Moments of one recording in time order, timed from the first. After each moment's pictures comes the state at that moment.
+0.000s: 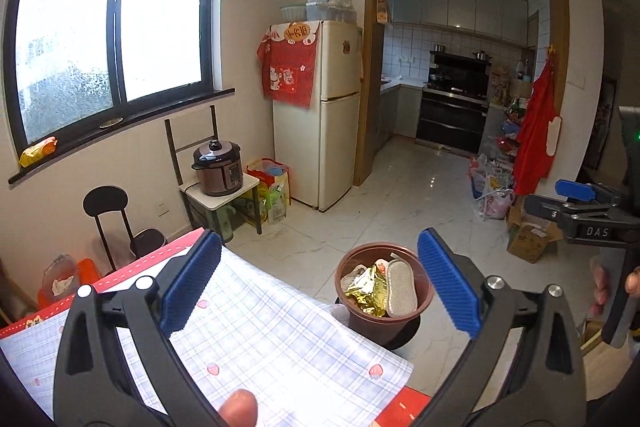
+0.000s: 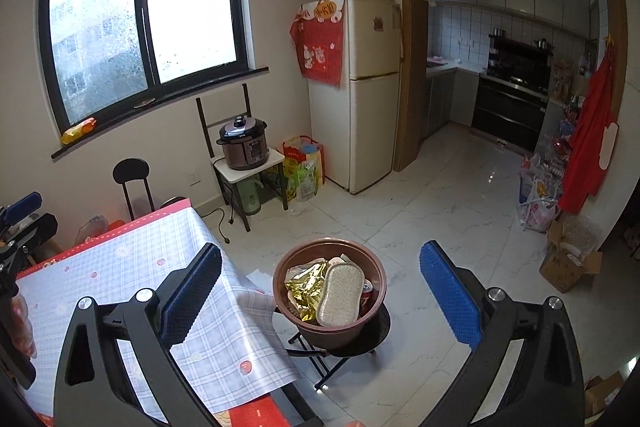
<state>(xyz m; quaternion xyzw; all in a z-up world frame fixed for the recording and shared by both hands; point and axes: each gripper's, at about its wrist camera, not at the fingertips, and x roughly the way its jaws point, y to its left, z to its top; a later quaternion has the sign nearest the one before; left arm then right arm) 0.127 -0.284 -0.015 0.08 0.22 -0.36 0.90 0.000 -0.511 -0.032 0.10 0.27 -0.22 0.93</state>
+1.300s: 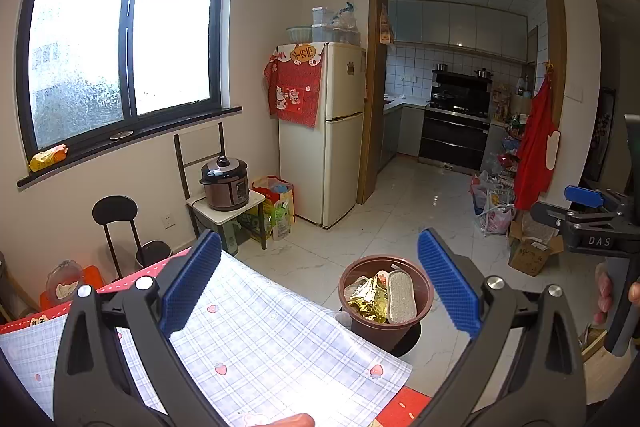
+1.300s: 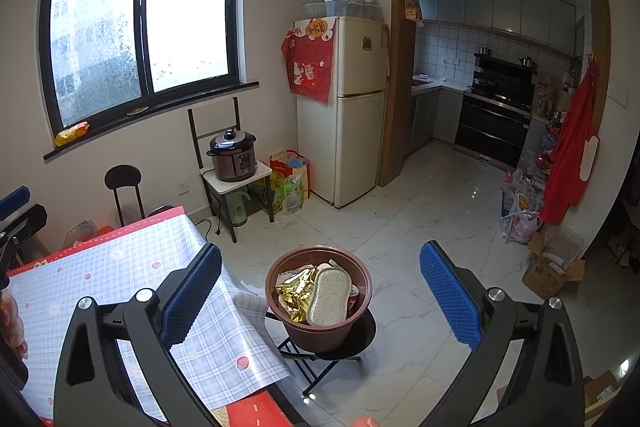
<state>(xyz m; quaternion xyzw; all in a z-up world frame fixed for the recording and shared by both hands) 0.103 -0.252 0.002 0.07 0.19 -0.36 0.91 -0.026 -0.479 -0.012 0.08 0.25 -0.25 0.93</state>
